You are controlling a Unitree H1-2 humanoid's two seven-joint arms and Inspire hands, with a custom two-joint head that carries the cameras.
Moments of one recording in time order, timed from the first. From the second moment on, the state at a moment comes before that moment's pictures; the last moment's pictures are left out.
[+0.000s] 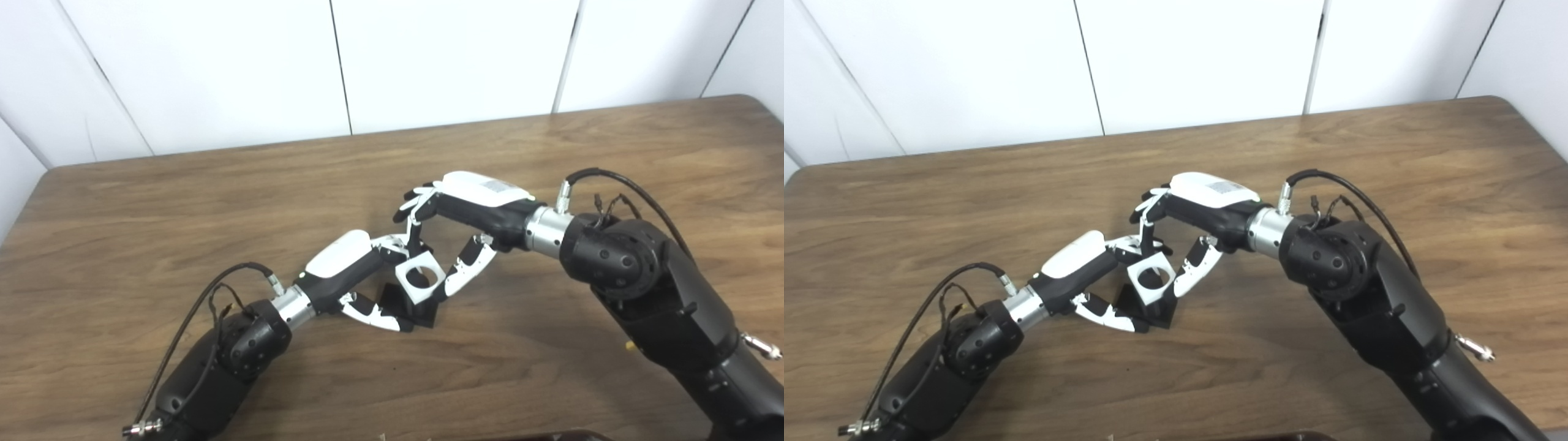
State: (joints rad) left arm -0.42 0.33 -0.54 0.30 0.40 -0.45 -0.19; right arm -0.46 -0.43 0.39 -0.38 -0.53 0.30 0.70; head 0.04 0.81
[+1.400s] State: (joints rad) left arm -0.41 0.33 -0.54 0.26 0.40 -0.40 -0.21; right arm -0.39 -0.38 0.40 -0.30 -0.53 0.25 0.61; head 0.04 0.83
